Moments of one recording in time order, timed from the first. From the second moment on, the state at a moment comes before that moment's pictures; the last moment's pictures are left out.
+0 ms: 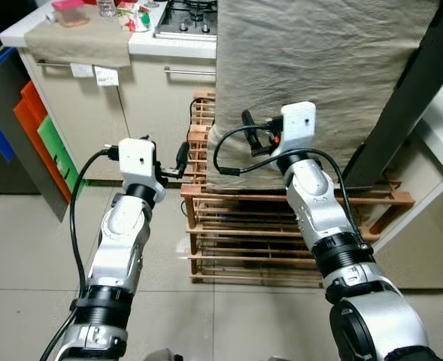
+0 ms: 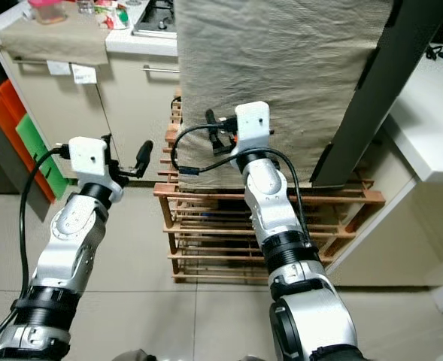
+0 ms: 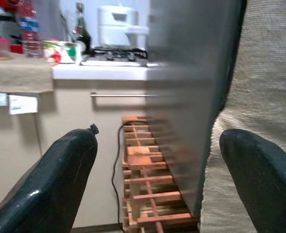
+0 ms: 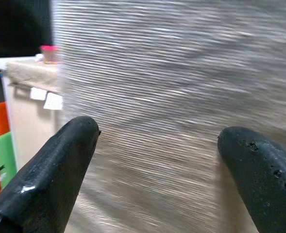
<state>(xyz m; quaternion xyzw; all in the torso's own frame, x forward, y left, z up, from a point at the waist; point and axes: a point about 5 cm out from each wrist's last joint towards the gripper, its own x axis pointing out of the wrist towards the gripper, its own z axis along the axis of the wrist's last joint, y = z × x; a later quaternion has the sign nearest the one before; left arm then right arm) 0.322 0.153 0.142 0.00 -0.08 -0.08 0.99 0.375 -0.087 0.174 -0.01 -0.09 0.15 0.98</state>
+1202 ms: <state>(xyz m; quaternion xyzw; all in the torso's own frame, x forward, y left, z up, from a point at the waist) 0.331 0.142 0.160 -0.03 -0.09 -0.10 0.99 0.325 -0.138 0.167 -0.01 -0.14 0.14 0.98</state>
